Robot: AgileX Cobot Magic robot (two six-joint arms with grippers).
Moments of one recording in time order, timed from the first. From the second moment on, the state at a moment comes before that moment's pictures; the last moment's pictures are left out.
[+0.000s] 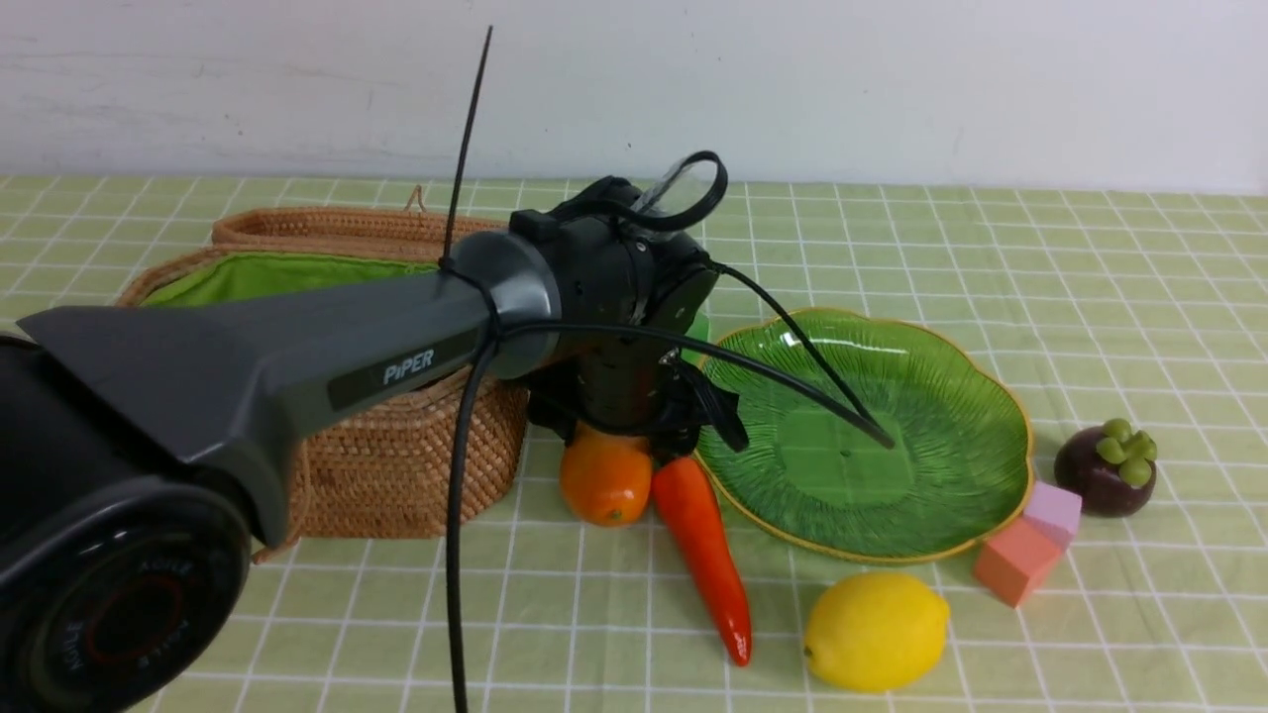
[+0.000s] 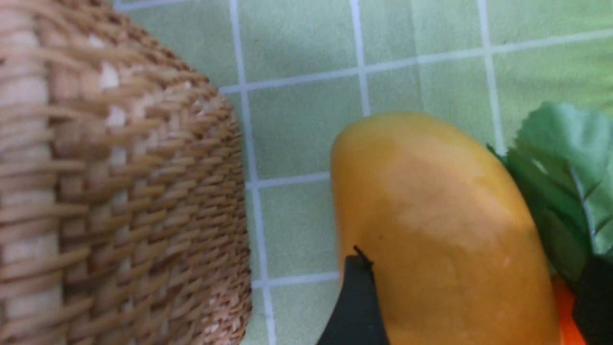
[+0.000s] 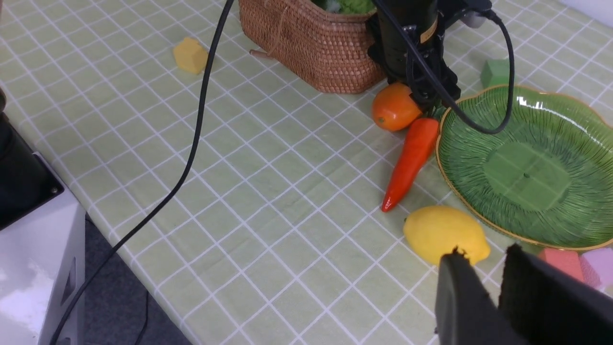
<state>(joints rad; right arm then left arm) 0.30 0.53 -1.13 0.46 1.27 -0.44 -0.64 2.14 -1.75 0.34 0.86 -0.68</state>
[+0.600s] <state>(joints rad) 0.30 0.53 -1.13 0.46 1.27 -0.44 -0.64 2.14 -1.75 0.34 0.90 -0.64</state>
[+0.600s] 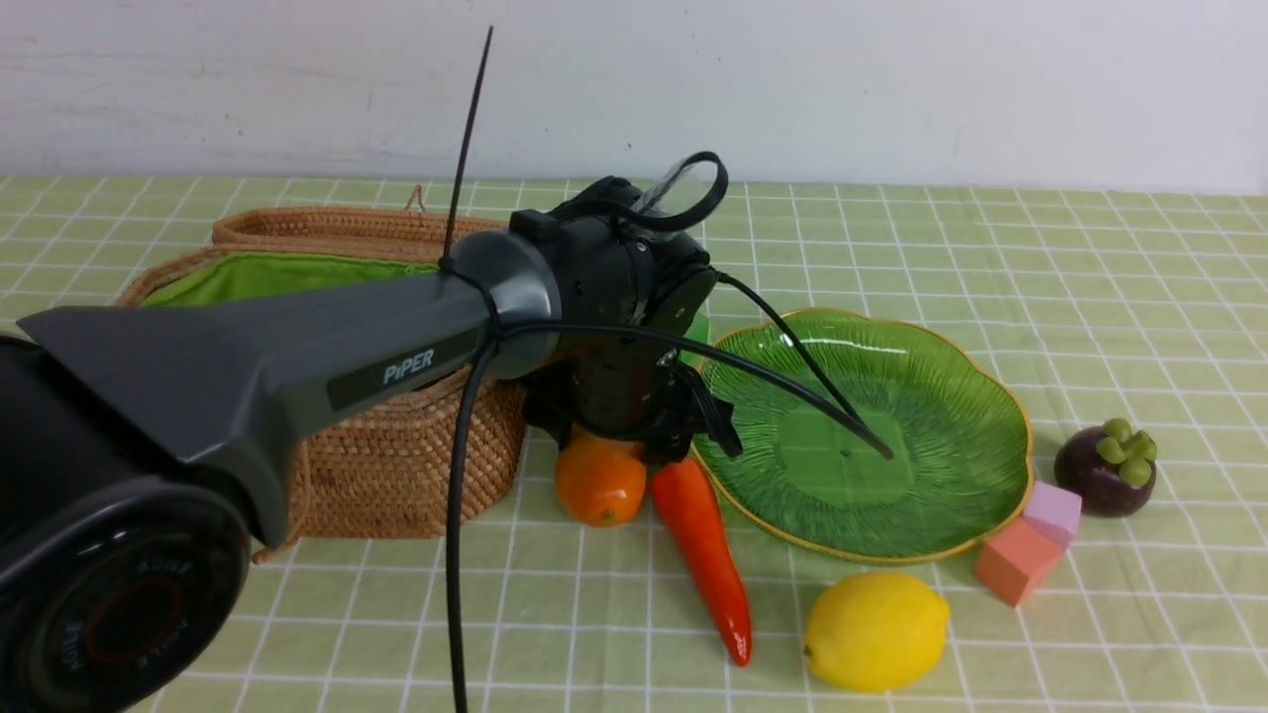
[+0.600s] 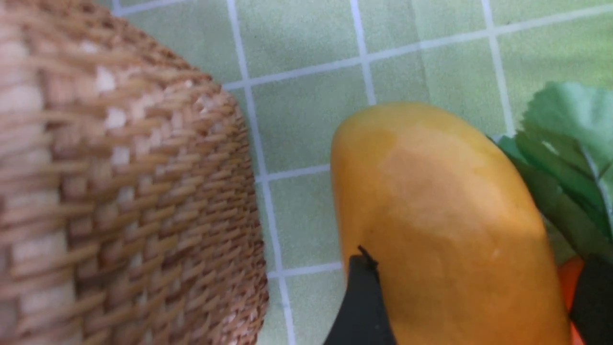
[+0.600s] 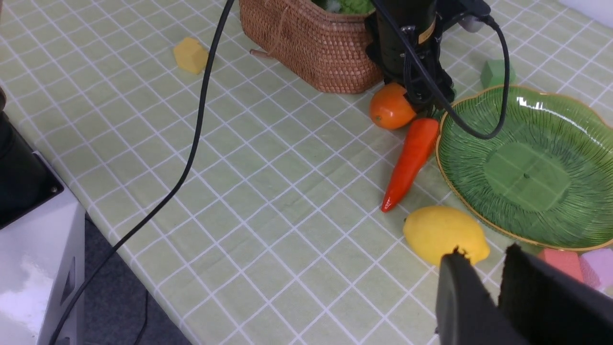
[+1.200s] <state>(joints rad) 0.30 0.53 -1.13 0.46 1.27 -0.44 -0.63 2.14 -1.88 0.24 1.05 -0.53</state>
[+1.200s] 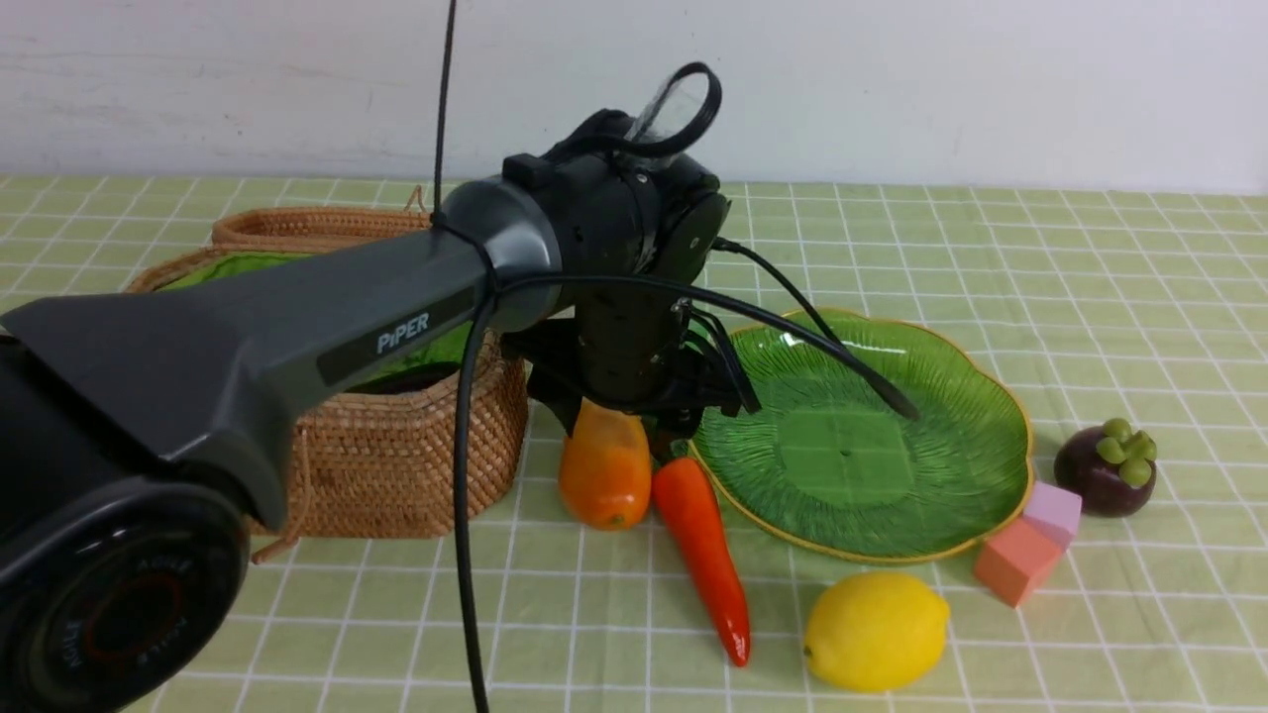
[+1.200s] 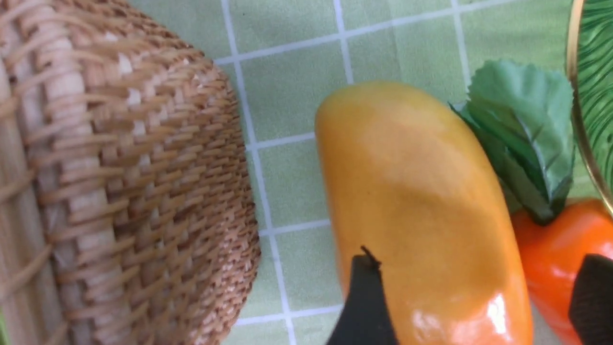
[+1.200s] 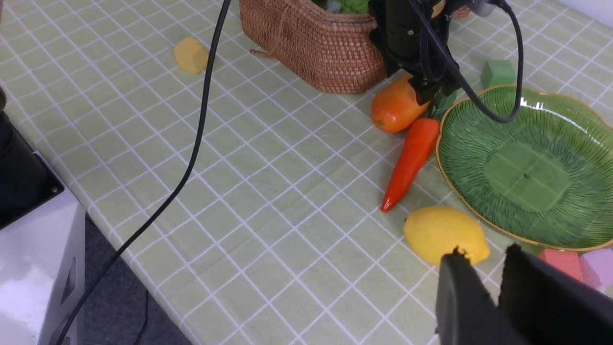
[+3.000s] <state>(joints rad) 0.30 0.53 -1.13 0.23 1.23 -0.32 -0.64 2.24 -2.27 -0.04 1.22 -0.25</state>
